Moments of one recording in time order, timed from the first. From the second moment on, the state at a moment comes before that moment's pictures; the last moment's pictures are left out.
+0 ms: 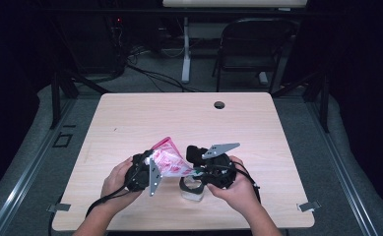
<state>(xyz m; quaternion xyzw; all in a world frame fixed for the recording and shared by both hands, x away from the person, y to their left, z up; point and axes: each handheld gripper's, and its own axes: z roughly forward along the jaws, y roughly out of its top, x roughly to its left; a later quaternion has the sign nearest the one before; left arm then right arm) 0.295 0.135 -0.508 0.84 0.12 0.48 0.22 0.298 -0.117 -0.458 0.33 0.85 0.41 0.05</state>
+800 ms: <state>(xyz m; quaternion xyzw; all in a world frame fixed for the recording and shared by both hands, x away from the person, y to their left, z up) 0.293 0.129 -0.502 0.83 0.09 0.50 0.20 0.293 -0.122 -0.464 0.33 0.84 0.42 0.06</state>
